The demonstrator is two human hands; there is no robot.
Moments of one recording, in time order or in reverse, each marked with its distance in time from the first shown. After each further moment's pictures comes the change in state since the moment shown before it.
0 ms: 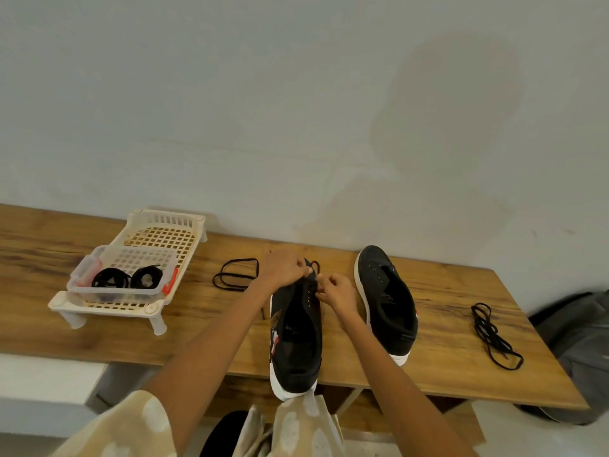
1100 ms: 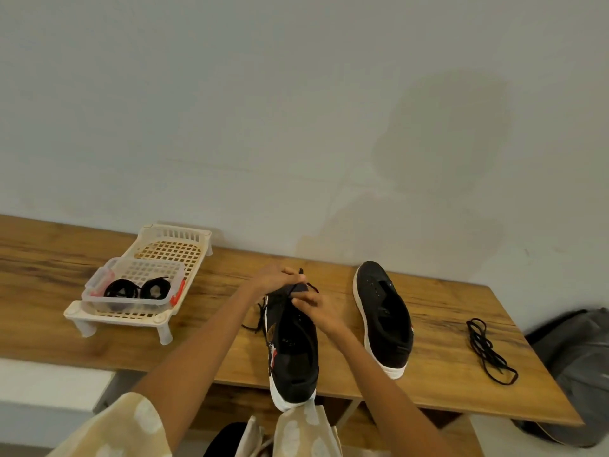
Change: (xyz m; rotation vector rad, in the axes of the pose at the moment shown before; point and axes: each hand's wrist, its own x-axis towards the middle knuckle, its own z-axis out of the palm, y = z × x) left_hand -0.011 -0.028 -0.016 -0.634 -0.239 -0.068; right_hand -0.025 -0.013 0.009 -0.259 -0.319 -0.211
